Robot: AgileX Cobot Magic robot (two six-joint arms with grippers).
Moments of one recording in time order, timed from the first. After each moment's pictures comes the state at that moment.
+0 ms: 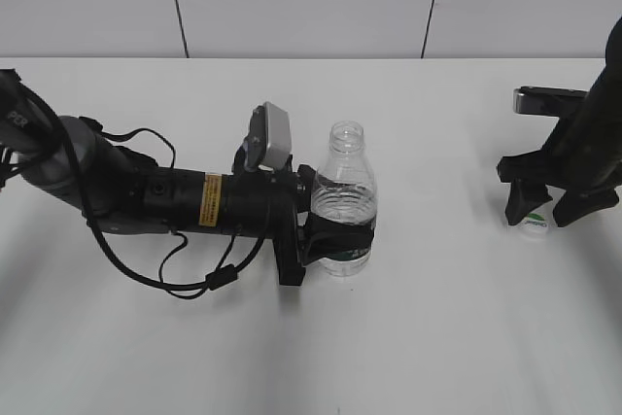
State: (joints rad) left arm -0.44 2.29 -1.09 1.26 -1.14 -0.55; right arm 0.07 2.02 -1.18 0.18 0.74 -0.19
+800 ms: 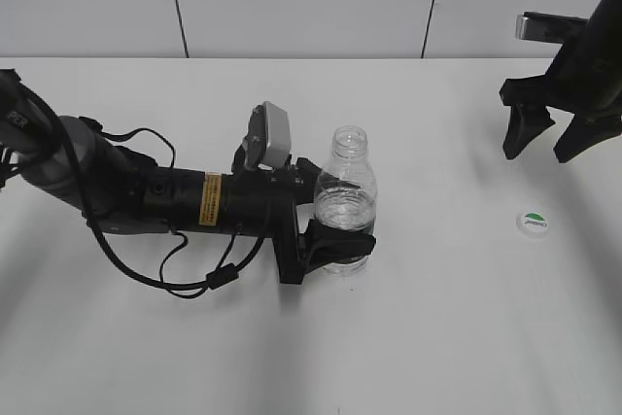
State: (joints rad) left arm -0.44 2.29 -1.09 1.26 -1.13 -0.55; right arm 0.07 2.02 -1.47 0.20 1.03 -0.18
